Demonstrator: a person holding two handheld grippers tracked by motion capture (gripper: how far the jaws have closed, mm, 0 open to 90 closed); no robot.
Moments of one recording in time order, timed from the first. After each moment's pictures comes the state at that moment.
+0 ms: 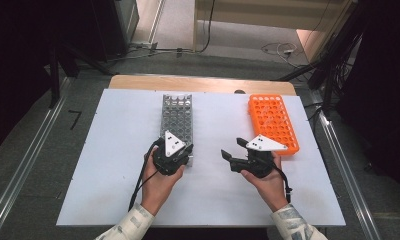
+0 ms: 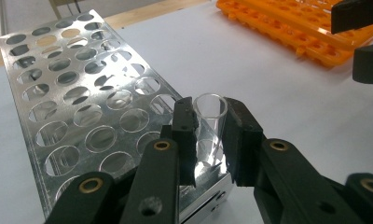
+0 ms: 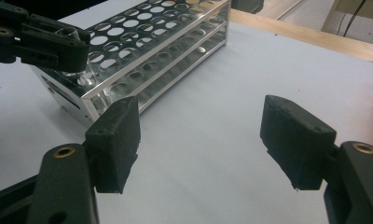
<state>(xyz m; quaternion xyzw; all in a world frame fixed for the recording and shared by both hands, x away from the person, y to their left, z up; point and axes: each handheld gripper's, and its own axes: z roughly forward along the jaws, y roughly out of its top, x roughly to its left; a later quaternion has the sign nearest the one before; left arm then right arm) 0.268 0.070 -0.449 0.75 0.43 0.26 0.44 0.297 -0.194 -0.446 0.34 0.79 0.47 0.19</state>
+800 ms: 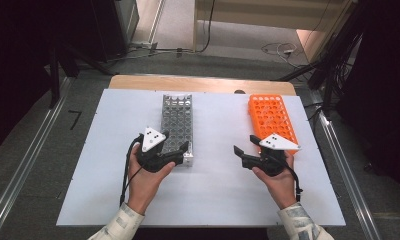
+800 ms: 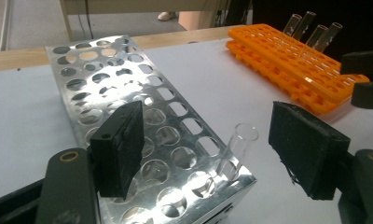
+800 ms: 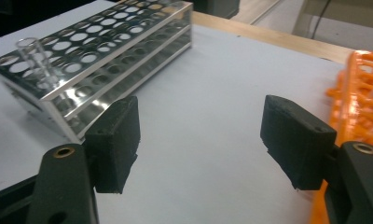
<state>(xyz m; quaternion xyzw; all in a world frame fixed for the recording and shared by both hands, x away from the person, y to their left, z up) 0.263 0.107 -0.431 0.68 0.47 0.24 0.50 0.302 -0.226 -0.441 0.37 0.77 0.47 0.22</state>
